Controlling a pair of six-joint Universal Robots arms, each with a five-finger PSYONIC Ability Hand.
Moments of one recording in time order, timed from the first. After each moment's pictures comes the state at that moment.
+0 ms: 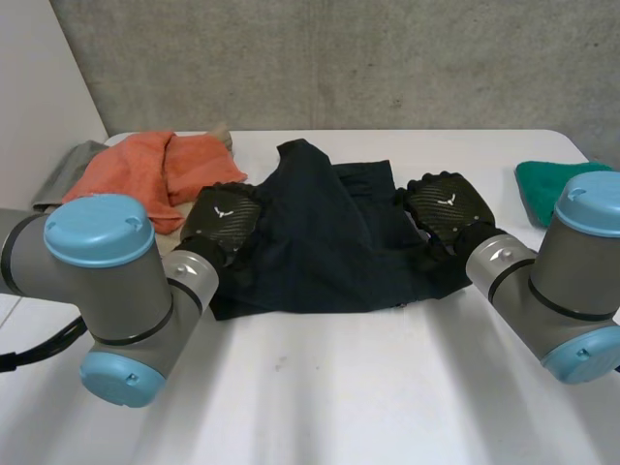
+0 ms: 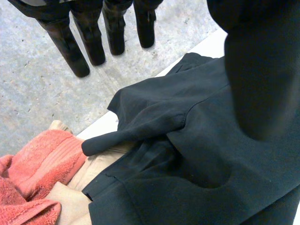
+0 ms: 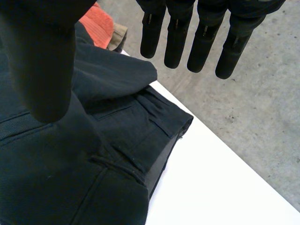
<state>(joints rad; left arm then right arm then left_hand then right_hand) 4.17 -2.05 -1.54 3.43 -1.59 3.44 1.93 -1.11 1.55 -0.27 1.32 2.74 0.44 0.45 0.45 0.44 0.26 0.46 0.45 0.46 0.45 0.27</state>
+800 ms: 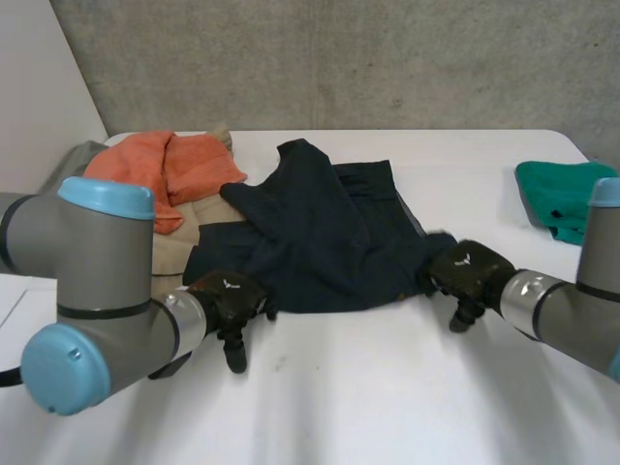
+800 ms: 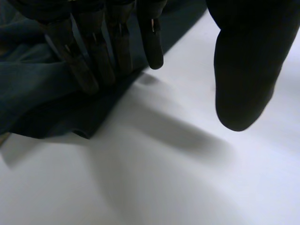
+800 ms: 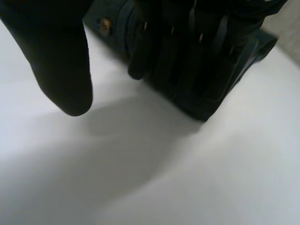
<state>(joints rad) 4.22 -2.09 -1.45 2.85 -1.41 3.49 1.79 -1.06 1.54 0.13 1.15 2.45 0.46 0.46 0.47 0.45 0.28 0.70 0.69 0.70 0.69 0.51</state>
